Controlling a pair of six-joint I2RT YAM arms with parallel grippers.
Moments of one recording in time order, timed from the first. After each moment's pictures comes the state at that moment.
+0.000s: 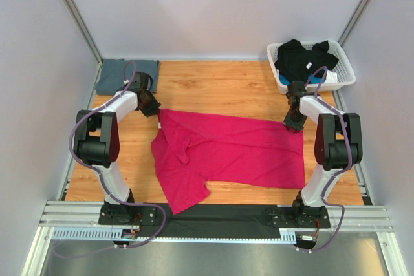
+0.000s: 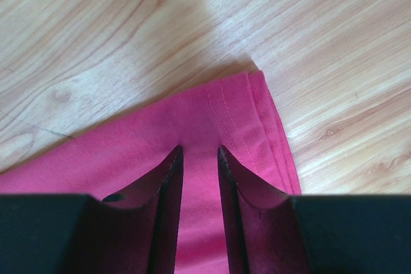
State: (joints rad) left arm -0.10 1.83 1.24 -0.45 0.02 -0.70; right arm 0.01 1.82 1.18 -0.65 0.28 0.53
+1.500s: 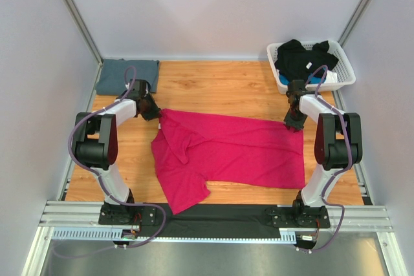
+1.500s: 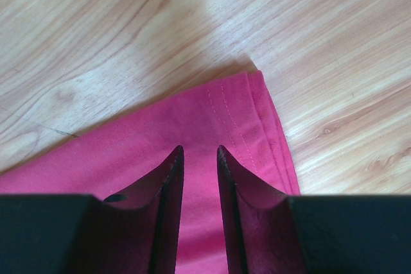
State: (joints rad) left arm -0.08 1.80 1.10 -0.26 0.12 -0.63; right arm 0.01 1.83 1.20 -0.67 0.28 0.53
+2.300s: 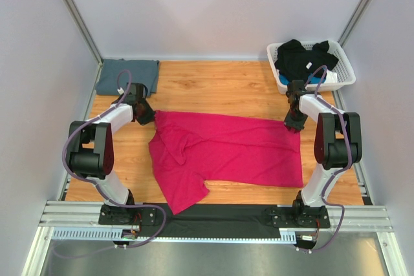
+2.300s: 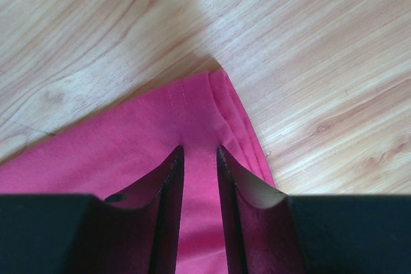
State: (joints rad) left arm -0.08 1.69 1.03 -0.30 -0.01 -0.69; right arm 0.01 1.83 1.20 -0.69 0.30 0.54
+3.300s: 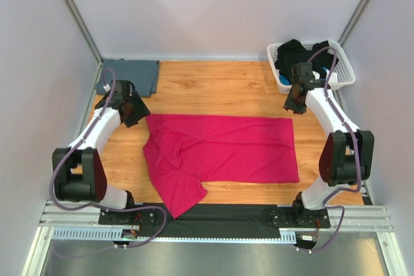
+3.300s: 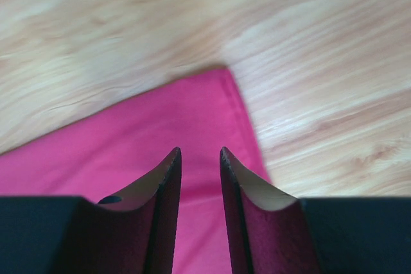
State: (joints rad) left arm -0.02 1.50 1.03 -0.50 -0.01 -0.62; right arm 0.04 1.68 1.34 -0.77 0.22 0.46
